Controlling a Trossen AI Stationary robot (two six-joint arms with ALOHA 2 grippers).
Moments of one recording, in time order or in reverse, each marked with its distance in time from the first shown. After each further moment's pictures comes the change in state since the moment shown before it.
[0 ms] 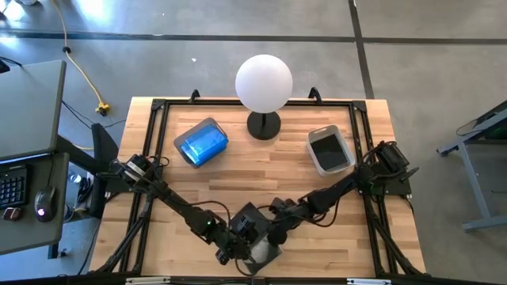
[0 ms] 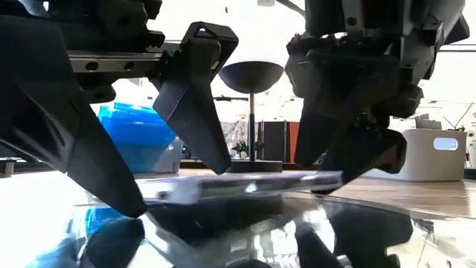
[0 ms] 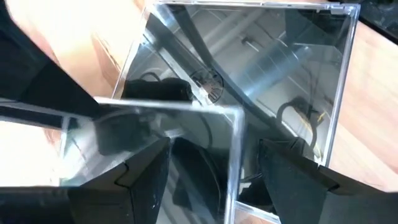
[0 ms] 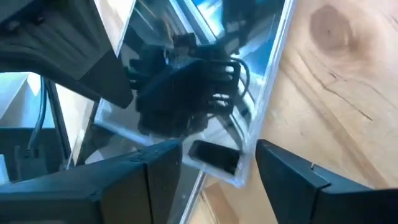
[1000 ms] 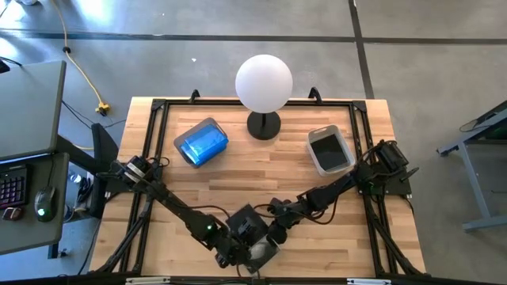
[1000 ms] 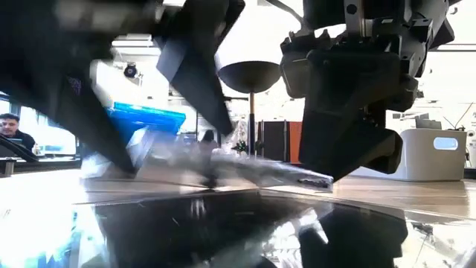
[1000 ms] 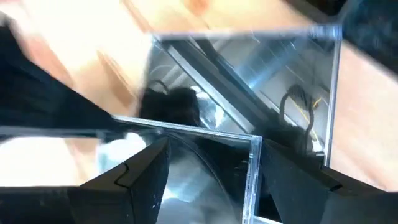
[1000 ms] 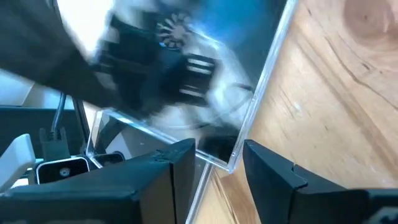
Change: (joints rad) left arm -0.008 0.003 0.127 -0.161 -0.048 0.028; right arm -0.030 -0.002 0.000 0.028 -0.117 -0.022
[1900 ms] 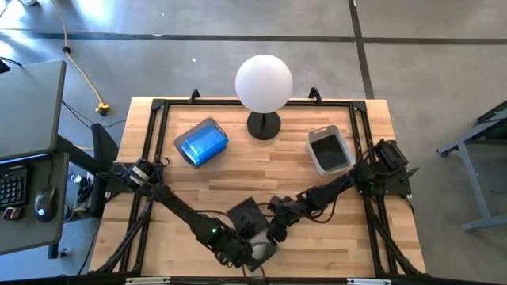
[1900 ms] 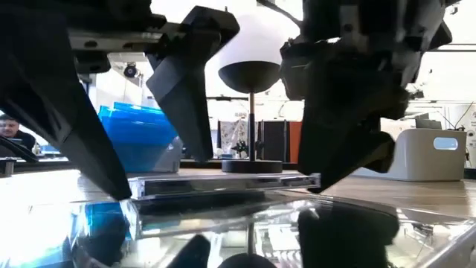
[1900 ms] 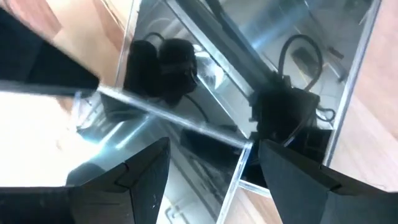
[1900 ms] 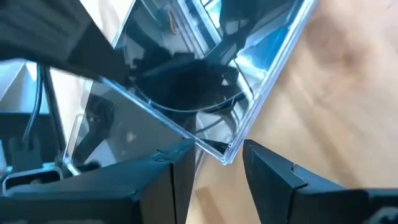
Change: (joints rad) left arm 0.007 0.056 0.106 -0.244 -0.045 -0.099; right arm -0.018 0.000 0.000 -0.039 0.040 -0.048
